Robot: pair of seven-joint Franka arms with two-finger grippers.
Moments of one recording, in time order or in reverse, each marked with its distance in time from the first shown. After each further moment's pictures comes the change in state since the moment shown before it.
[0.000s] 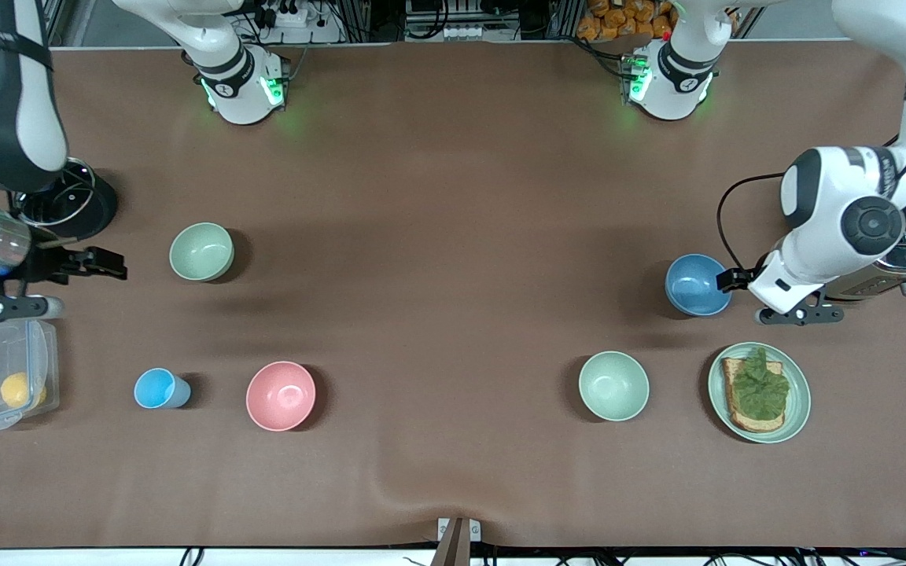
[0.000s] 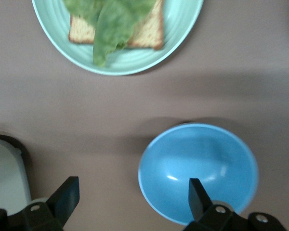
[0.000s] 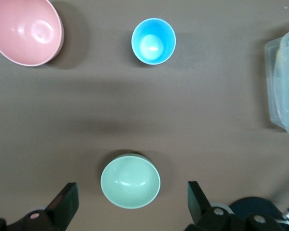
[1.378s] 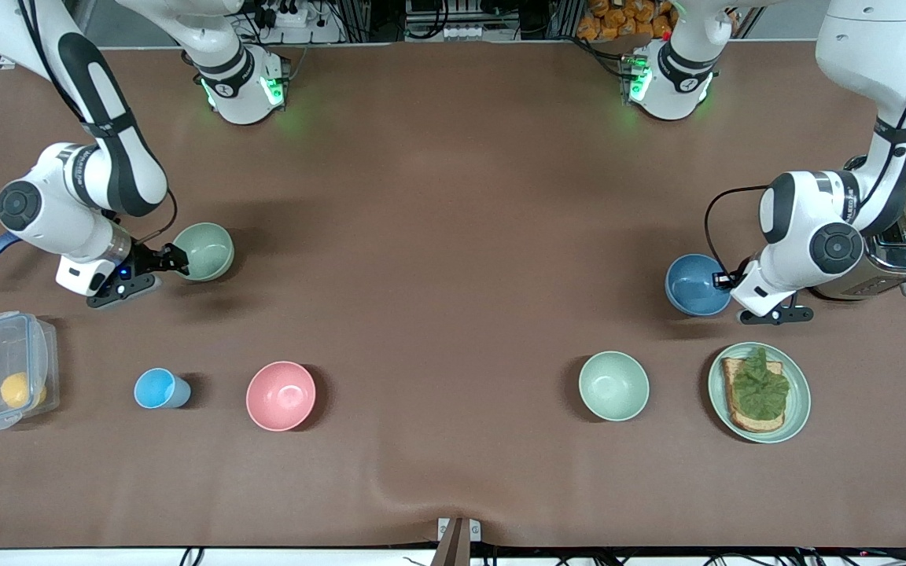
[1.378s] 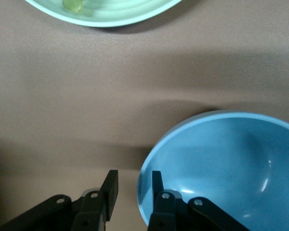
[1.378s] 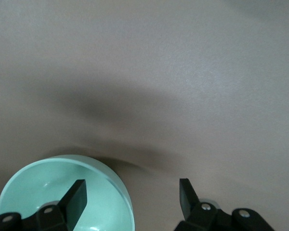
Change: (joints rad) left arm 0.002 0.099 0.014 -0.033 -0.020 0.053 -0.001; right arm -0.085 0.035 -0.003 -0.589 0.066 0.689 -0.436
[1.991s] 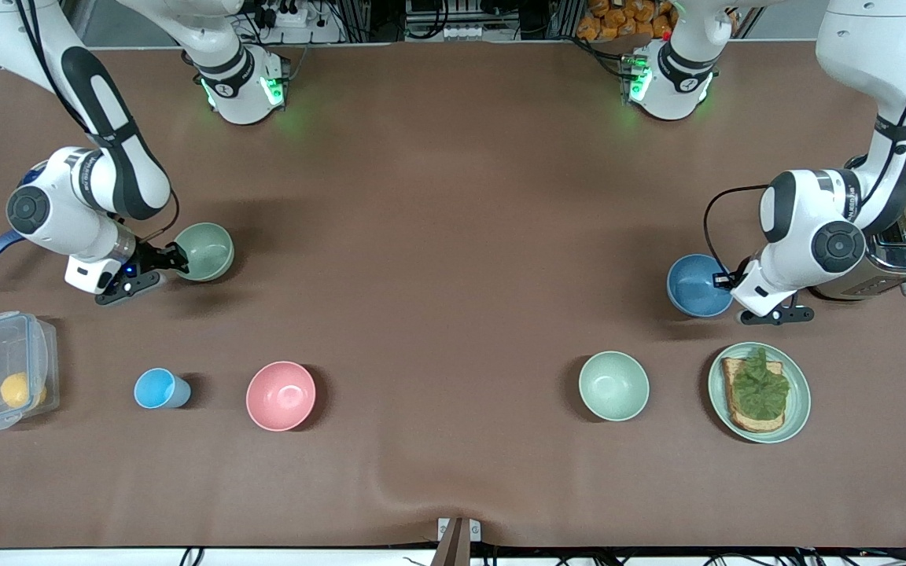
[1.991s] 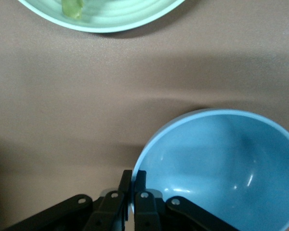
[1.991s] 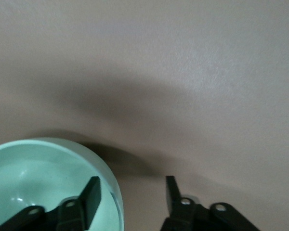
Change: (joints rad) left arm -0.003 -0.012 -0.003 0.004 -0.011 -0.007 0.000; right arm -0.031 0.041 -0.001 -0.025 0.001 0.026 -0.043
